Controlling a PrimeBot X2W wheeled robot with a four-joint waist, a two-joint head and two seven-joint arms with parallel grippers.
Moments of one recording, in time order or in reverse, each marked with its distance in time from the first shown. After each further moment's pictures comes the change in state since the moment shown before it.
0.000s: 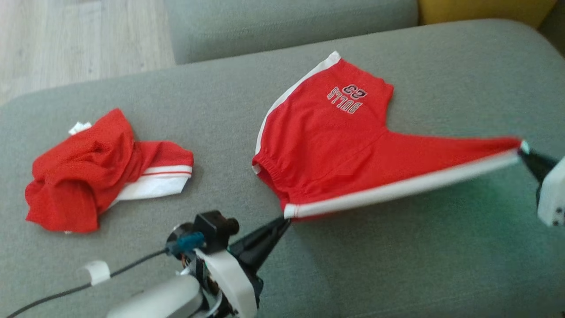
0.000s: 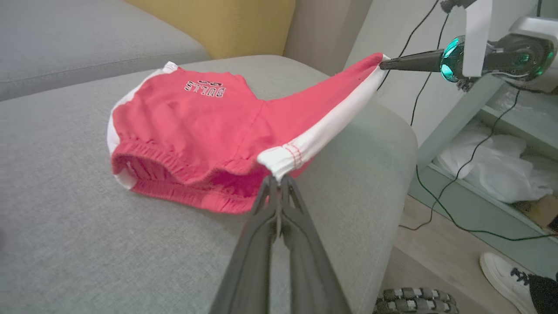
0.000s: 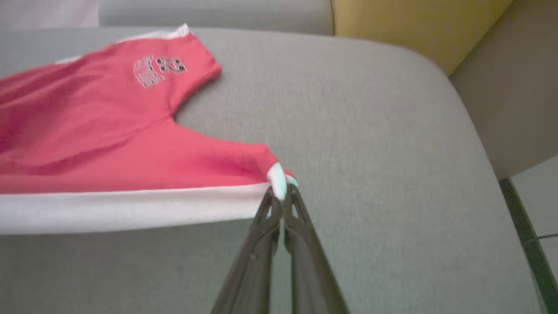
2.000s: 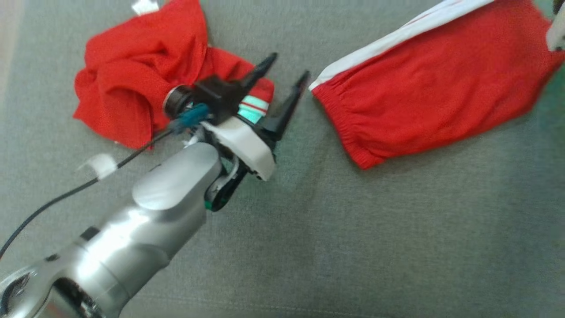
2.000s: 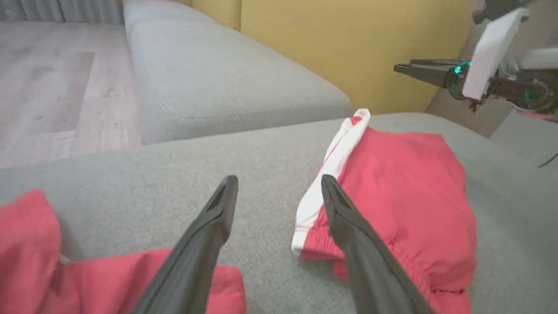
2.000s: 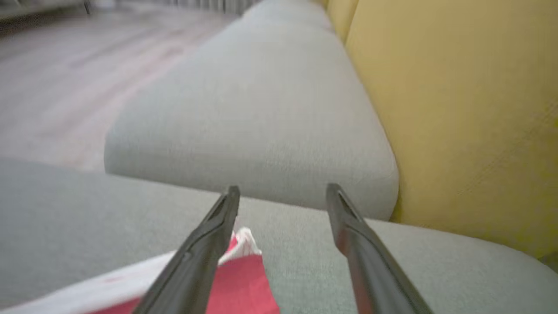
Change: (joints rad) left arm -0.419 -0.268 0.120 0.452 0.057 -0.072 -0.158; right arm -0.857 0.337 -0.207 0.828 -0.612 0.000 -0.500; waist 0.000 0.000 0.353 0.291
